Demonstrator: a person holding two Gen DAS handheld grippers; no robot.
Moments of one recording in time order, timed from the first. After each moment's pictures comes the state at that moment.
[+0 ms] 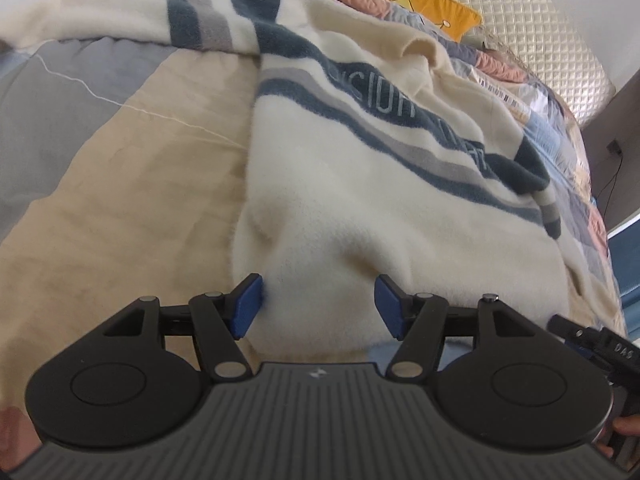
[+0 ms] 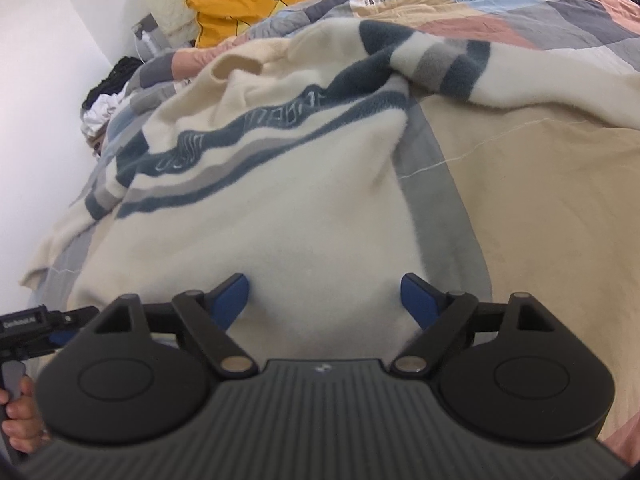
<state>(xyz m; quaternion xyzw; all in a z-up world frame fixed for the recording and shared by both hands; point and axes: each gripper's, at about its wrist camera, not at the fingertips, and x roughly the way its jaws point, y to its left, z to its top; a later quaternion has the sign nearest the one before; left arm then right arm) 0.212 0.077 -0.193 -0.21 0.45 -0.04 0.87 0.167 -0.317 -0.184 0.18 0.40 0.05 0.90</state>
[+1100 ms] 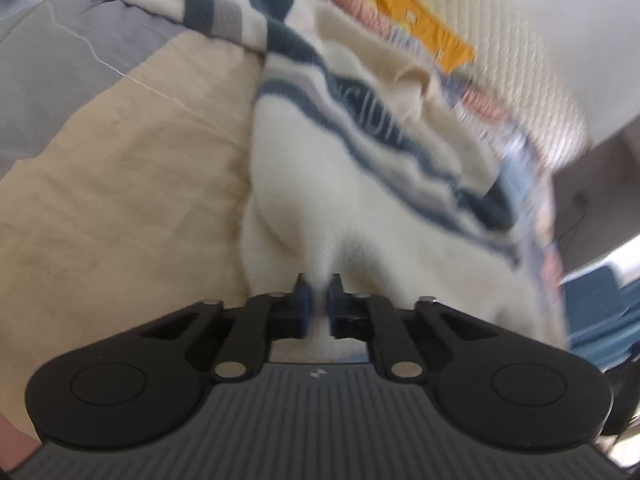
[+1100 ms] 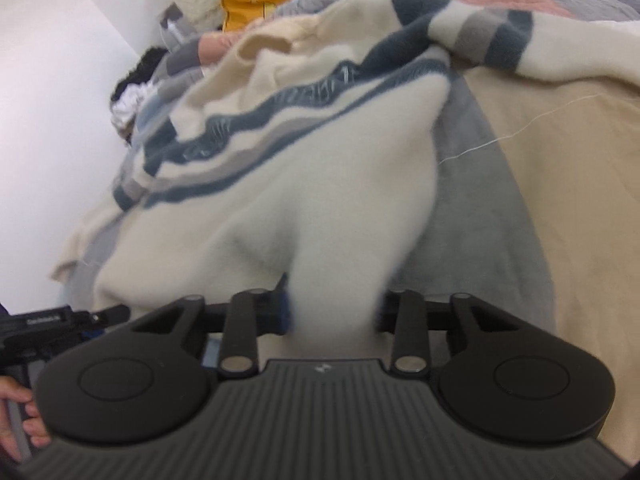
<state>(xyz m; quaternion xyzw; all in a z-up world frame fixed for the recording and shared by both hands) 0.207 0.105 -0.199 -0.33 0.42 -0.07 0.84 0.182 -0.319 -0.196 0.22 0.41 0.11 0.88</state>
